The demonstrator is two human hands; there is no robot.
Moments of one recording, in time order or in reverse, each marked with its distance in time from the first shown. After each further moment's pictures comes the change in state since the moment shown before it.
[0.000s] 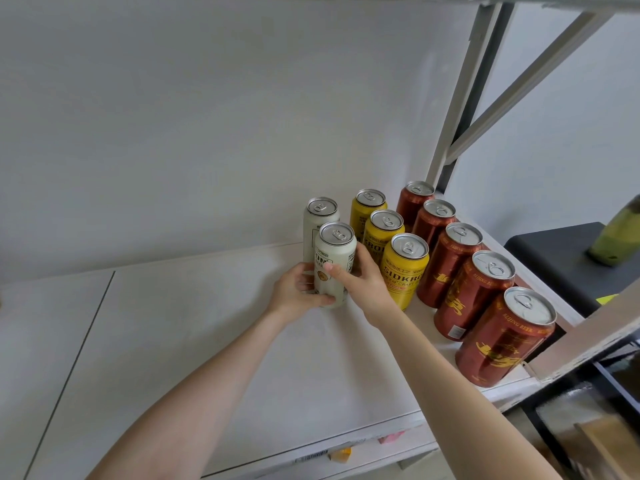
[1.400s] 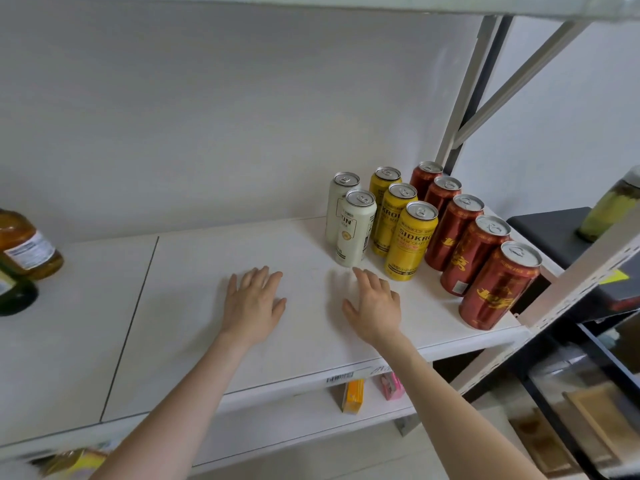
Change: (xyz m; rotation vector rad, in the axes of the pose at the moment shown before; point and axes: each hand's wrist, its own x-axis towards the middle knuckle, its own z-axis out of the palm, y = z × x) left_hand -0.123 -0.044 -0.096 1.275 0.195 0.284; right_hand -0.114 0.031 0.033 -1.342 0.048 0.000
